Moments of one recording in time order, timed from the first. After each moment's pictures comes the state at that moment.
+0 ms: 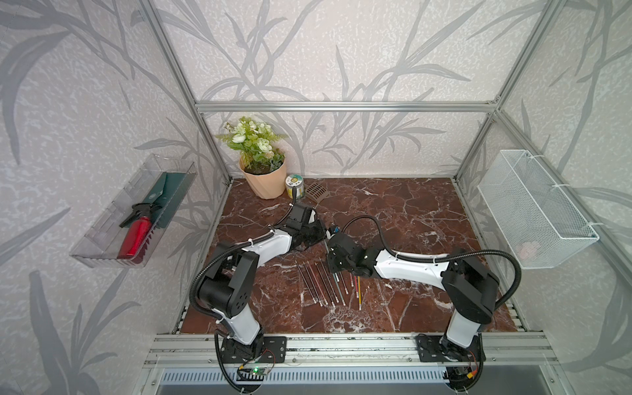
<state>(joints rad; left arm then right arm) -0.39 1.68 0.96 -0.08 0.37 -0.81 0.99 1.77 1.10 -0.18 0.11 0.60</state>
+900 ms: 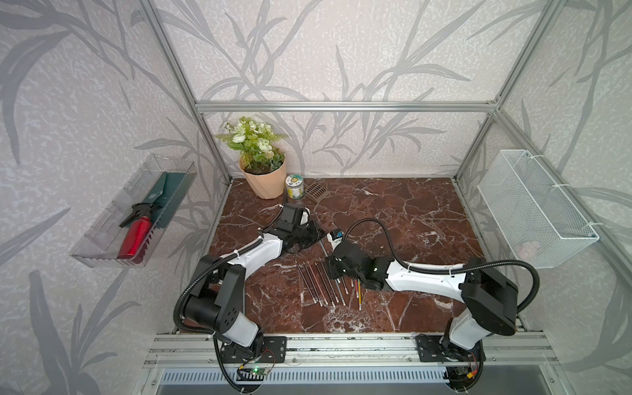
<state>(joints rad) -0.32 1.55 0.90 -0.12 0.40 -0.83 1.06 1.63 0.95 -0.03 0.15 0.57</state>
